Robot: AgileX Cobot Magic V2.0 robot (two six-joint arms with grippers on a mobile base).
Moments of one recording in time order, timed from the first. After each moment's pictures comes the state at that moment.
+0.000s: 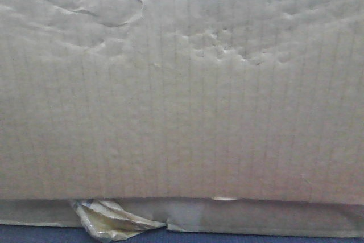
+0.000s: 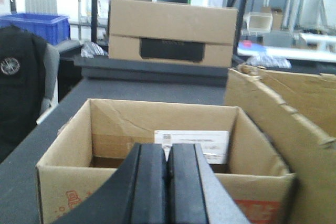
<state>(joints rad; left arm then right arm) -0.02 0.01 -0.24 -0.05 0.28 0.00 -0.09 0.00 0.00 0.04 0.04 -0.01</state>
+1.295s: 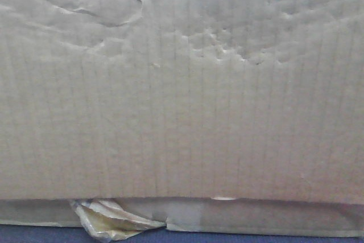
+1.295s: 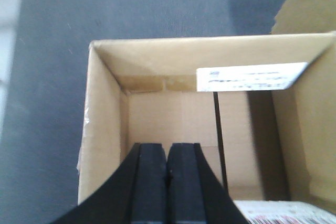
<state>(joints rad) 0.25 1.19 -1.25 -0.16 1.08 0.29 -0.09 0.00 0.00 0.04 0.04 -0.01</state>
